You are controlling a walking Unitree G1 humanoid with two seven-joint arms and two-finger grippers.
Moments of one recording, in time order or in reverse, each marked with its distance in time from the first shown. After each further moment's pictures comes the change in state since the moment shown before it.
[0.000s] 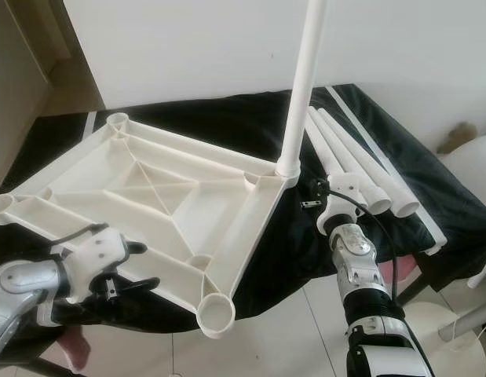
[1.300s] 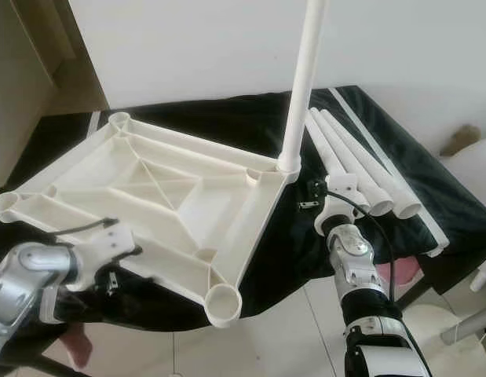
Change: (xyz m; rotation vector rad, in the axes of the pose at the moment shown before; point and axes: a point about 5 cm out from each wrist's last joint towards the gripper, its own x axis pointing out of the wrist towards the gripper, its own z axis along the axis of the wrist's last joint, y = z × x) left arm 0.016 0.029 -0.007 -0.027 0.181 0.000; right arm 0.001 0.004 -0.001 0.008 0.003 0.004
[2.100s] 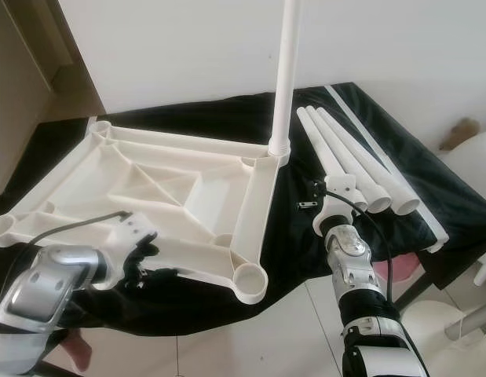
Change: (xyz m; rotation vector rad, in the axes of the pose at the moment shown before) left arm 0.019 -0.021 0.016 -0.329 0.010 0.018; right arm 0.000 0.002 -0.001 0.016 0.006 -0.021
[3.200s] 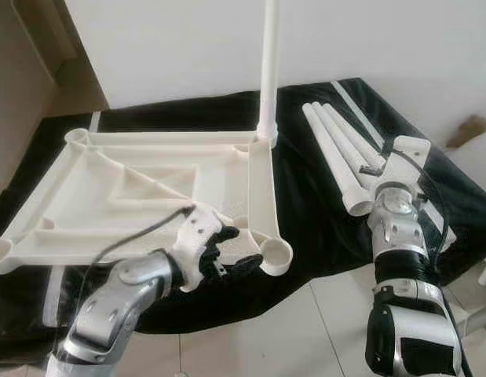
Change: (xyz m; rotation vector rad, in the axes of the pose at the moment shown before) left arm 0.041 -0.082 0.083 0.091 -0.547 -0.154; right arm 0.019 -0.081 0.059 -0.037 0.114 -0.564
